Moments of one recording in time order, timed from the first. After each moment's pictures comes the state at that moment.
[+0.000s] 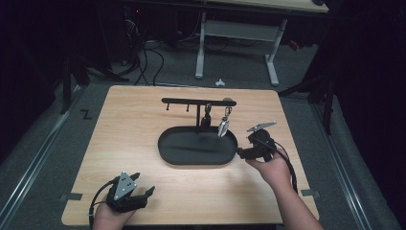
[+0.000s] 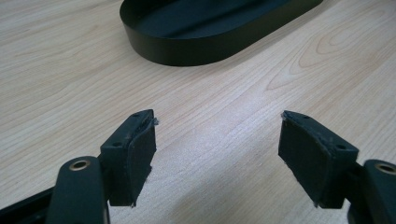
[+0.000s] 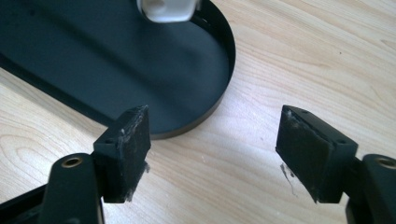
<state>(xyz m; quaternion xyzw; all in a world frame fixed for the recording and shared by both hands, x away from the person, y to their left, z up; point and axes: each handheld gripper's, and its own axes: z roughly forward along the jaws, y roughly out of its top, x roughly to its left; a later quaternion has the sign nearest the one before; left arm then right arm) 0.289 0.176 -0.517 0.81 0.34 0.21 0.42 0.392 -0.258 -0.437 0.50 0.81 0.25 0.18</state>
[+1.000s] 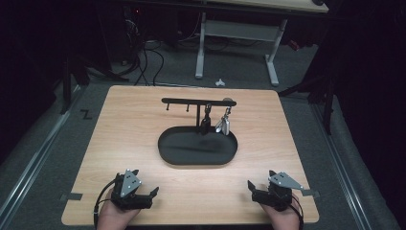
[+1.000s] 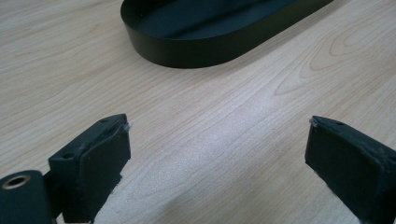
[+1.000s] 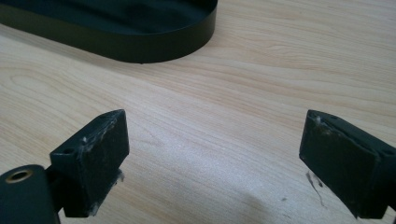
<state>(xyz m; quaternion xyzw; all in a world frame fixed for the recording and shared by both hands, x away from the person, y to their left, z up) 0.295 0.166 -0.520 0.81 0.35 0.22 0.41 0.271 -0.298 -0.516 0.50 0.73 0.37 0.29</state>
